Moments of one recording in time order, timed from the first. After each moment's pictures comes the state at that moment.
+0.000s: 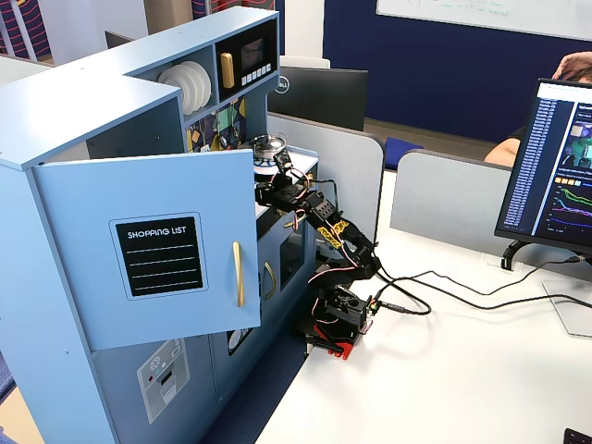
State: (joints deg) arm 7.6 144.1 112.7 26.2 -97.0
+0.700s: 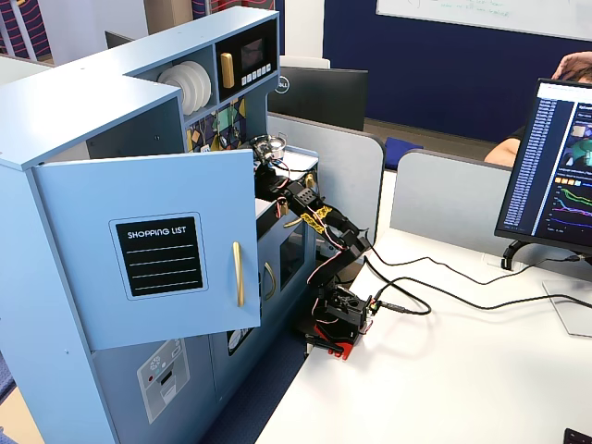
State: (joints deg) arm 7.6 125.3 99.0 23.7 -96.7
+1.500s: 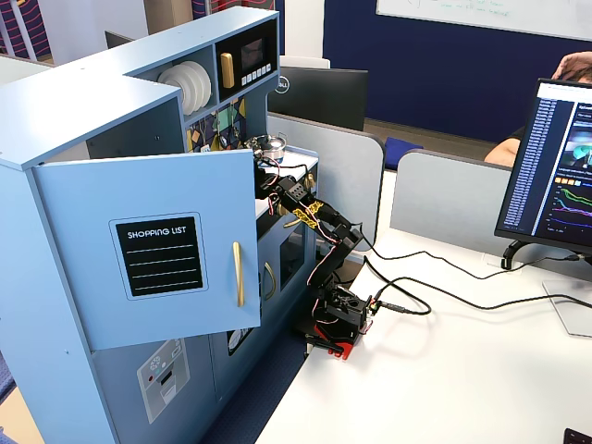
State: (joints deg) arm 4.0 117.8 90.2 29.4 -93.5
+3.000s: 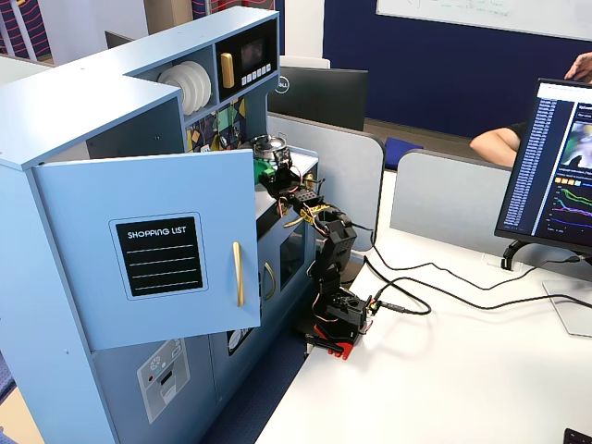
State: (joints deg) arm 33.4 111.4 114.1 -3.3 -97.2
